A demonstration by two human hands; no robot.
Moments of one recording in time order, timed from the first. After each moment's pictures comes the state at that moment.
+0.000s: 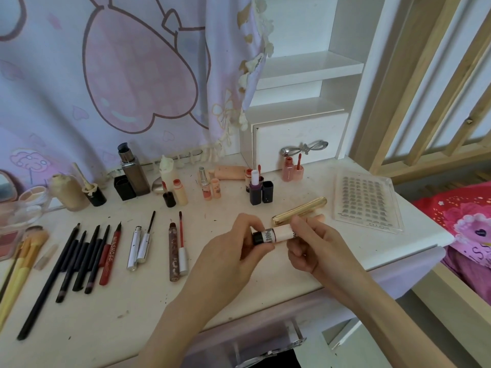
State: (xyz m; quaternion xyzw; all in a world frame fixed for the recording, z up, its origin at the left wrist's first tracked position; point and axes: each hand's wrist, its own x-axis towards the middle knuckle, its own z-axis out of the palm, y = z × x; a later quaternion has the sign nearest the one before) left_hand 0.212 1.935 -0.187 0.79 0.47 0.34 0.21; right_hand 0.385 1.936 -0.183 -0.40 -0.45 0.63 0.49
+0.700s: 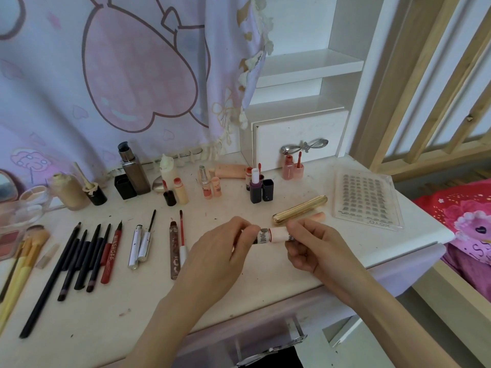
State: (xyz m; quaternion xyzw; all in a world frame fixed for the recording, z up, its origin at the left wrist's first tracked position) left_hand 0.204 1.936 -0.180 0.79 0.51 0.29 0.16; right_hand 0.385 1.934 -0.185 -0.43 -0.45 0.62 0.47
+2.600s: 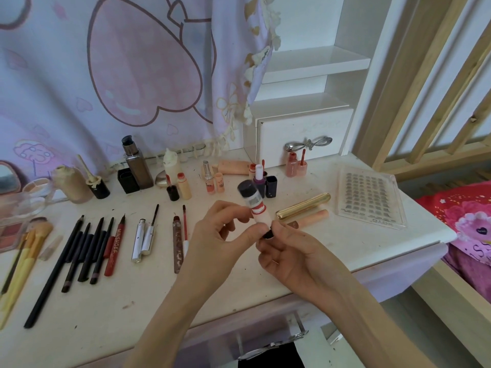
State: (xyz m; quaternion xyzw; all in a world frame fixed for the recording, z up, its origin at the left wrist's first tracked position) left_hand 0.206 1.926 -0.161 0.65 0.48 0.49 0.33; right_hand 0.352 1.927 -0.182 -0.27 -0.22 0.80 0.48
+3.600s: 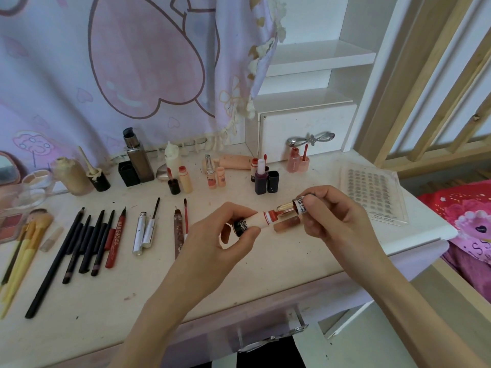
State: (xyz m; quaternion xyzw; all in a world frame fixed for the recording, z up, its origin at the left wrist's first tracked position) left_hand 0.190 1.919 -0.166 0.74 0.47 0.41 0.26; right_hand 0.387 1.935 -0.165 -0.38 -0.54 0.50 0.56
